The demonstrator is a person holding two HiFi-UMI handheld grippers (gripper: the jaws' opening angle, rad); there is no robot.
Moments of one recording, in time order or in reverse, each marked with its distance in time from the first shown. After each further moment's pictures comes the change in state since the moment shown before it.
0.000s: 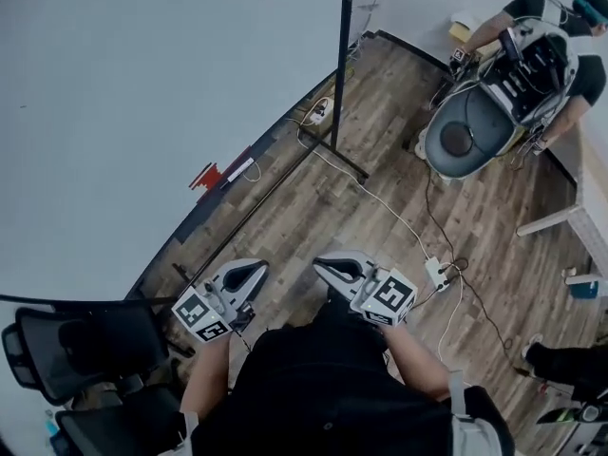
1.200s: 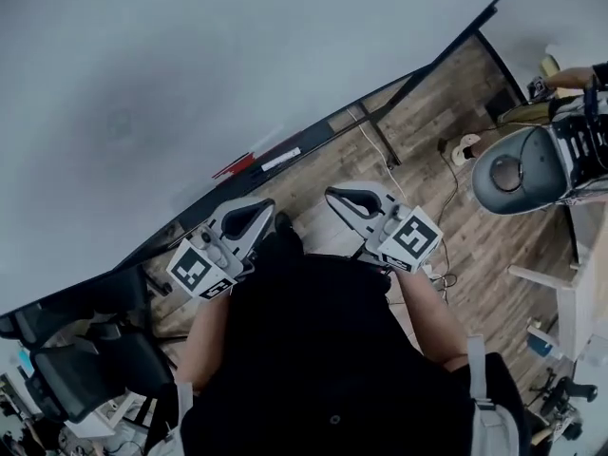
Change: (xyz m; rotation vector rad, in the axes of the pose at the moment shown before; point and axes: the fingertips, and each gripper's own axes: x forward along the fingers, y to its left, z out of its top) left arm 0.016 0.238 0.062 0.071 -0.120 0.292; right arm 0.209 -0.188 0.034 -0.071 0.164 0.232
